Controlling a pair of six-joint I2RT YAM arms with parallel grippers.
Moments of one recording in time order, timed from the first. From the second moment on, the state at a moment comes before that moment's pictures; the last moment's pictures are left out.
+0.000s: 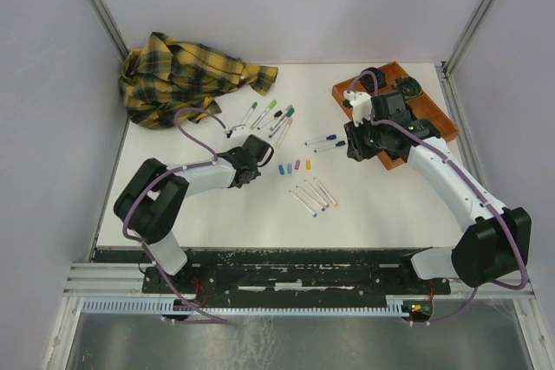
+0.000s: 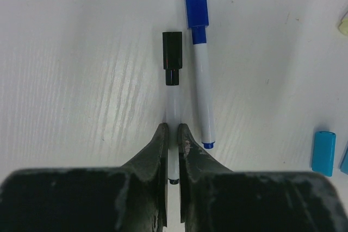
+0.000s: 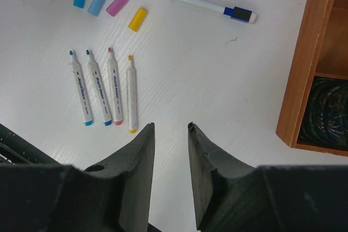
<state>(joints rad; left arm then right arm) -0.63 1.70 0.89 -0.21 -0.52 -0.73 0.33 1.36 1.18 -0.71 -0.23 -0.13</state>
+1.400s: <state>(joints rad) -0.79 1.02 0.24 0.95 -0.10 -0.75 0.33 1.25 0.84 -0.17 -1.10 0.15</state>
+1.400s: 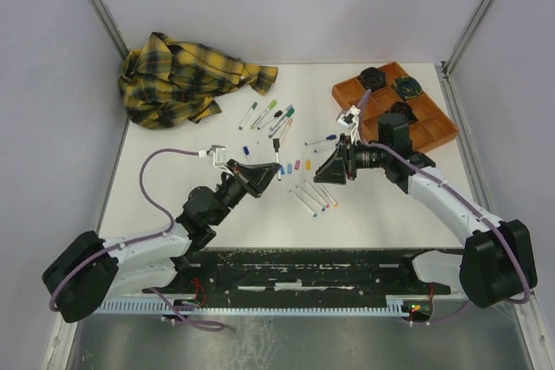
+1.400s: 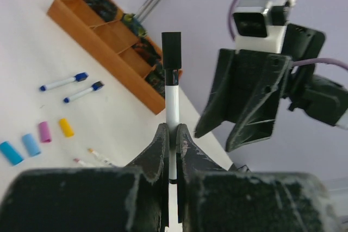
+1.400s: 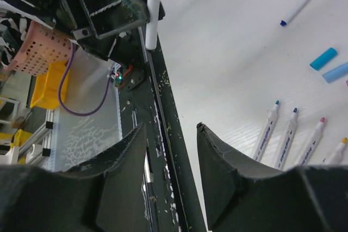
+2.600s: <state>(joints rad) -1.01 1.41 0.38 1.44 -0.20 -0.69 0.45 1.24 0.76 0.25 -1.09 0.43</state>
